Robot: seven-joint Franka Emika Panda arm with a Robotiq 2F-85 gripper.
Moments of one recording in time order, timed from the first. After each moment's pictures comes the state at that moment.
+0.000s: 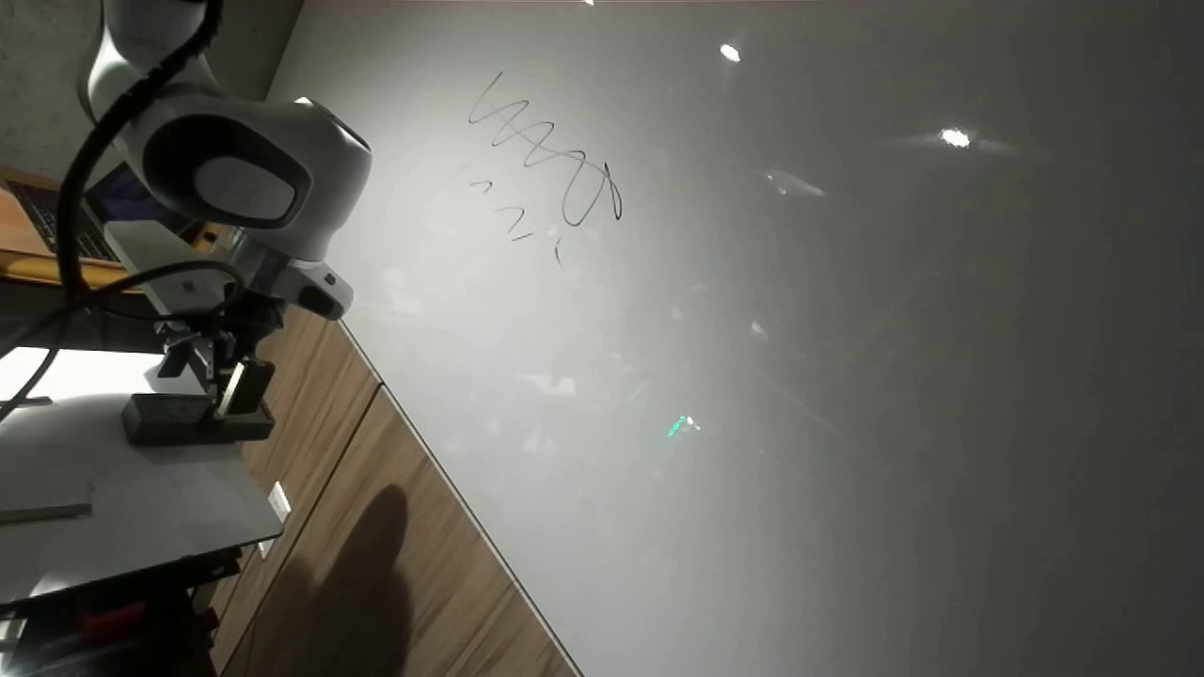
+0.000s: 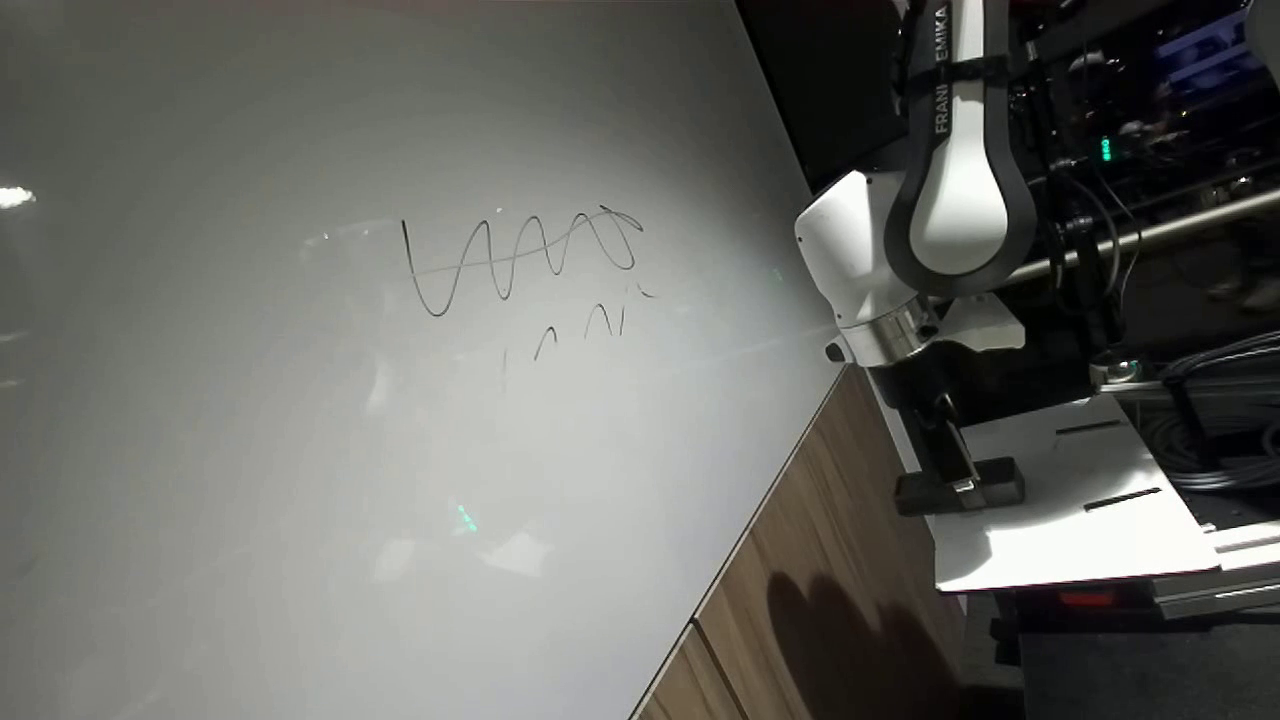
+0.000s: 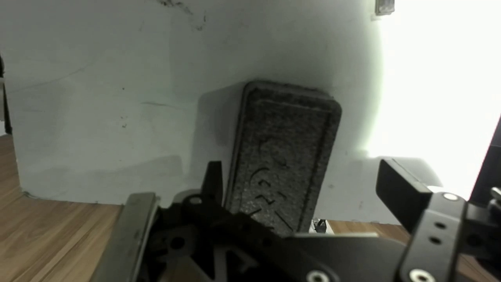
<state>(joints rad) 0.09 0.05 0.07 -2.78 0.00 2.75 -0.06</state>
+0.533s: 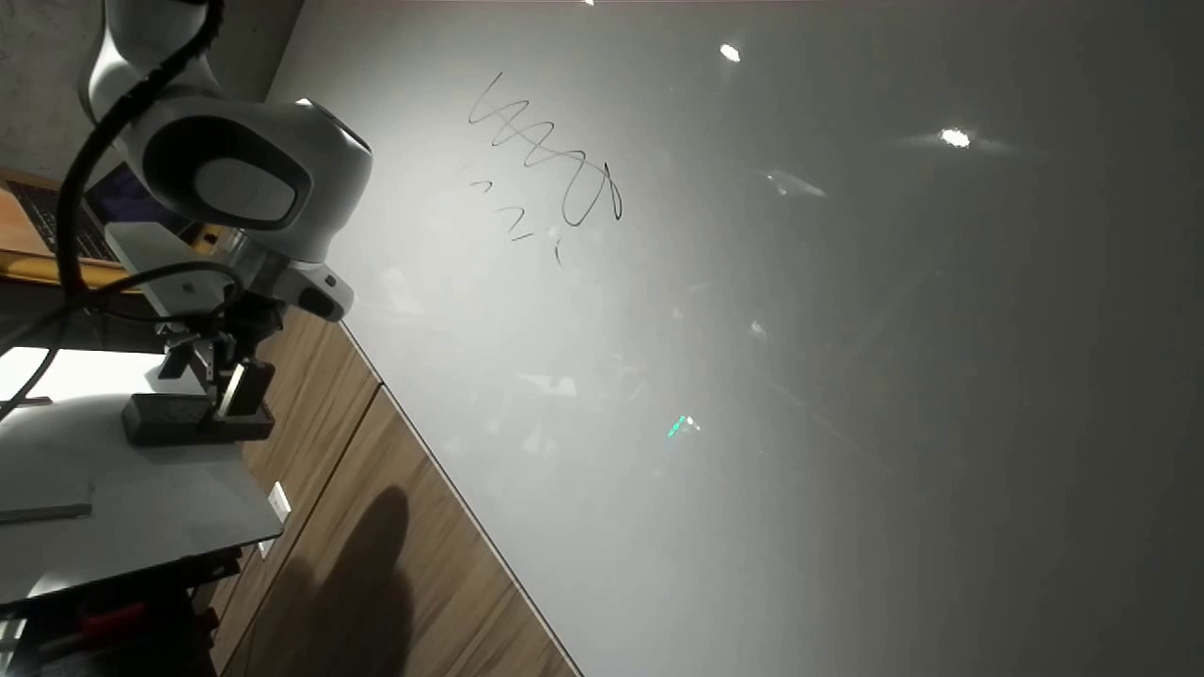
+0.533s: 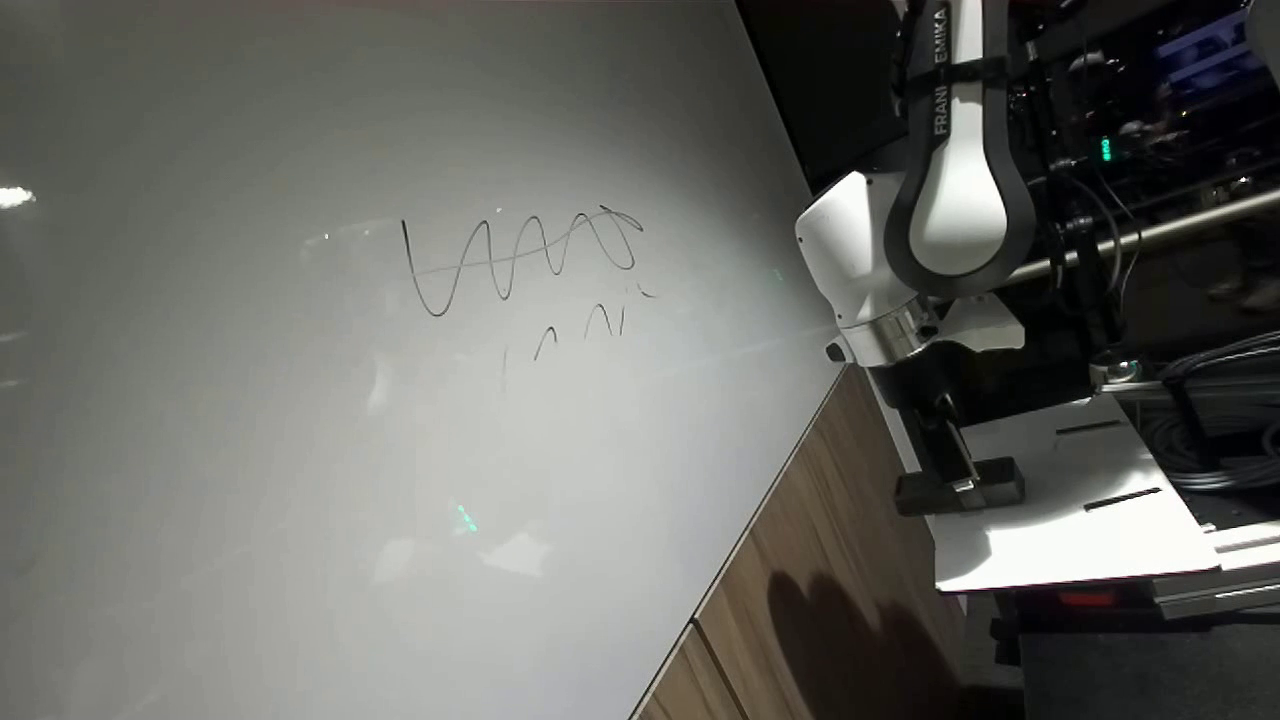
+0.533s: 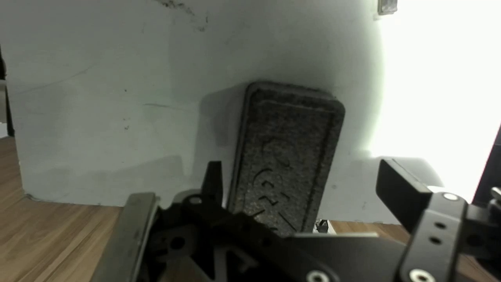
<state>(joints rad) 0.08 0.05 0.07 -2.78 0.00 2.75 -0.05</state>
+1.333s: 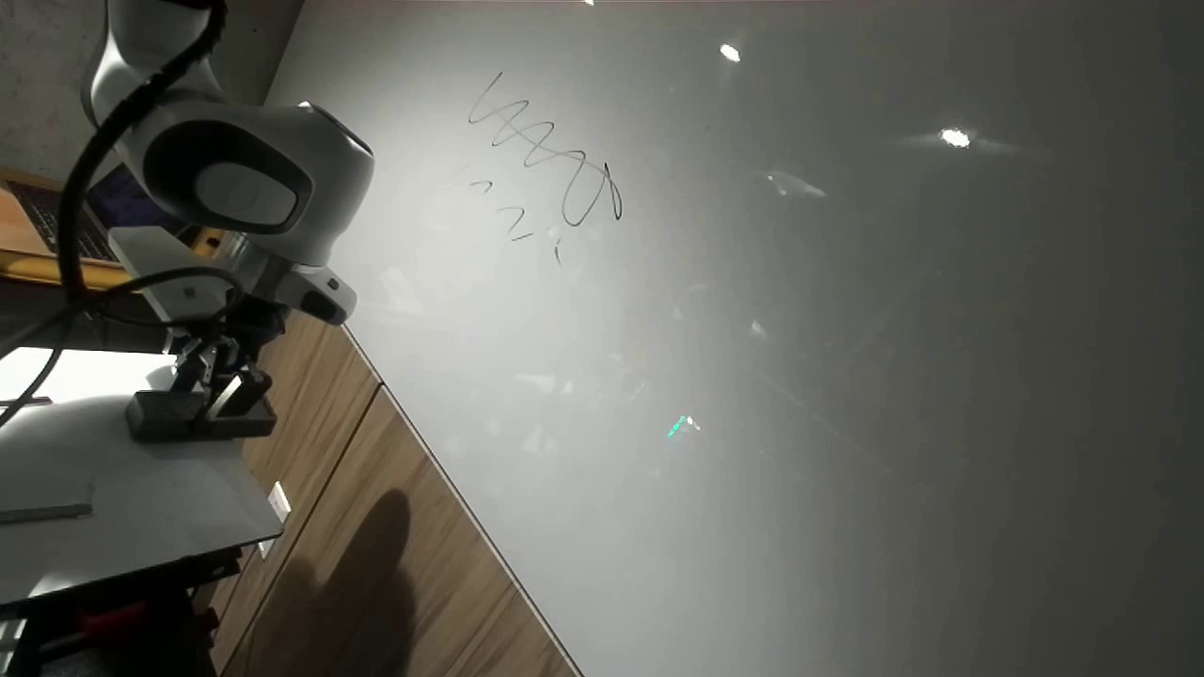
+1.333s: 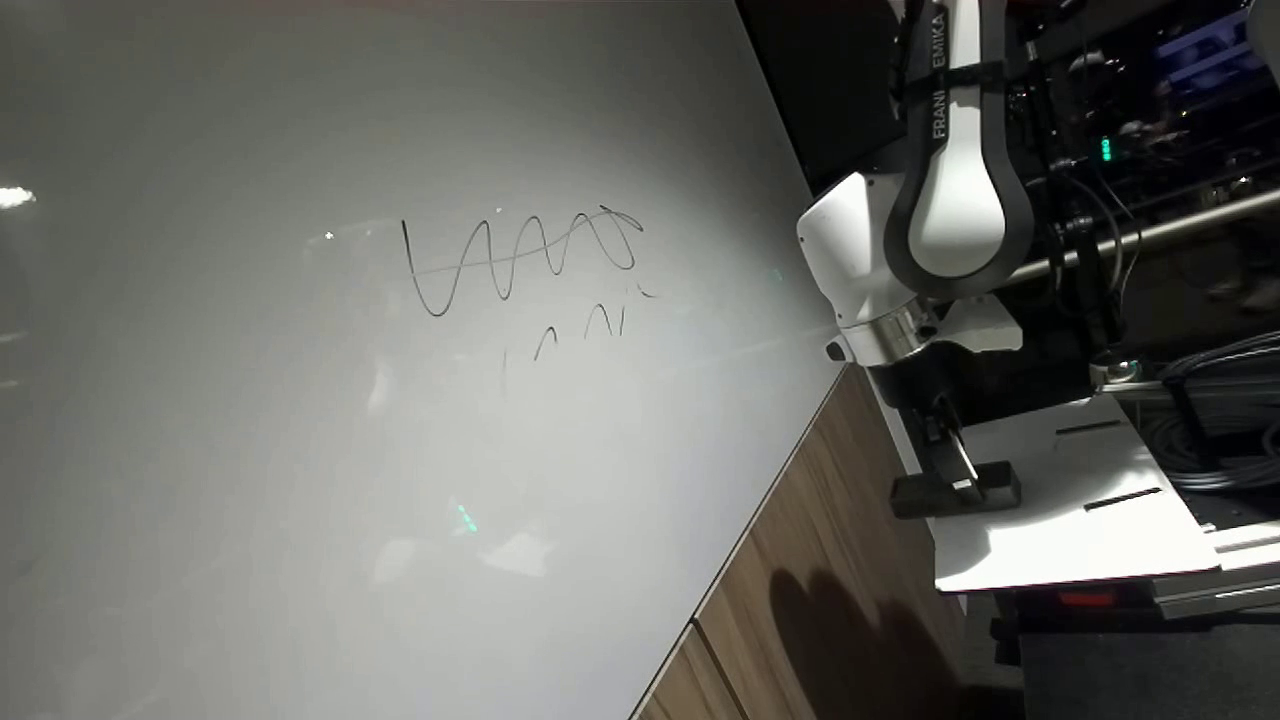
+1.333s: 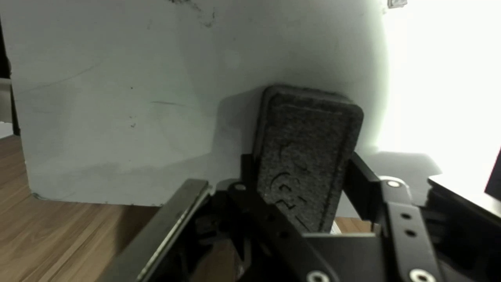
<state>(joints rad) 0.08 0.06 0.06 -2.78 0.00 2.77 -0.05</state>
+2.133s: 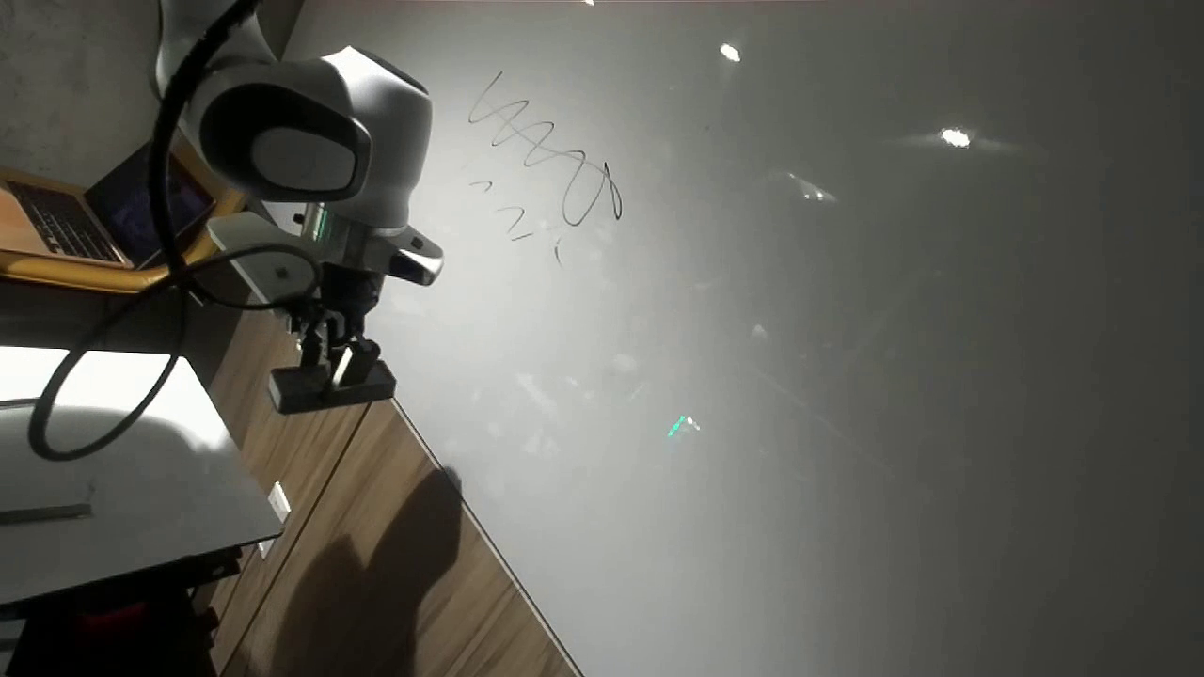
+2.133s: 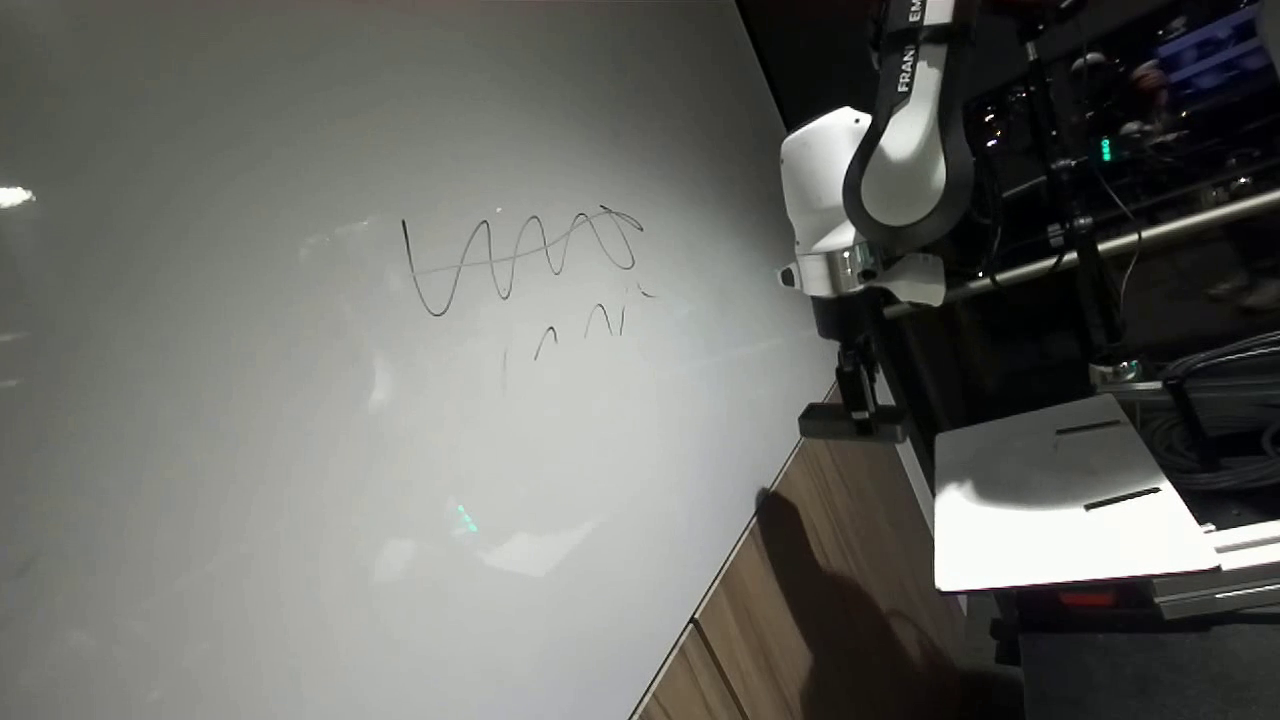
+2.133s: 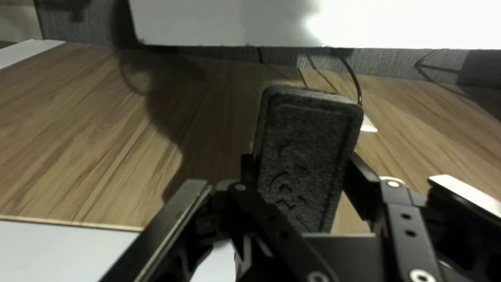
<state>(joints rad) 0.00 -0.08 0.00 -2.74 -0.03 2.87 -0.09</state>
